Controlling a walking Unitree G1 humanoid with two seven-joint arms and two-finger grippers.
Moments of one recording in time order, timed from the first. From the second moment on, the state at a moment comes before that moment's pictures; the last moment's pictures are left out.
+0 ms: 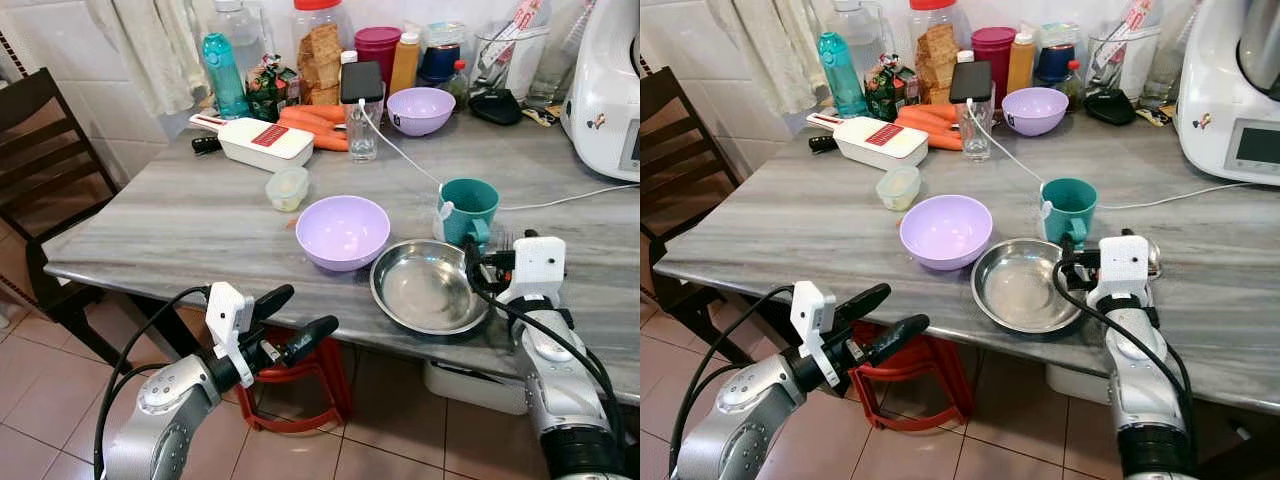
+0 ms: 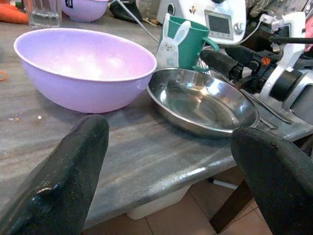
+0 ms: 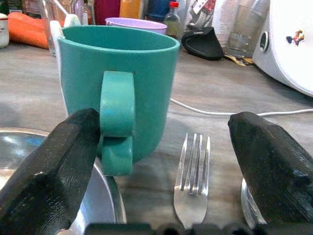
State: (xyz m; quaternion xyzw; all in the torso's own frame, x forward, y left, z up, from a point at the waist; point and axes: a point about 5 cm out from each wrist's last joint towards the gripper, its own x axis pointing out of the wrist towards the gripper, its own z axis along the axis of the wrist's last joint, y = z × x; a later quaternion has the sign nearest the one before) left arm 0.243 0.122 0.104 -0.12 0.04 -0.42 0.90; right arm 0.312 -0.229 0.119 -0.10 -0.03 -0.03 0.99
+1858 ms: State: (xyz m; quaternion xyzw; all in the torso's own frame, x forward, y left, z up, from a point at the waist) left arm 0.279 0.179 0.079 0.00 0.03 -0.05 1.00; right arm 0.261 -0.150 0.135 -0.12 -0.09 0.04 0.99
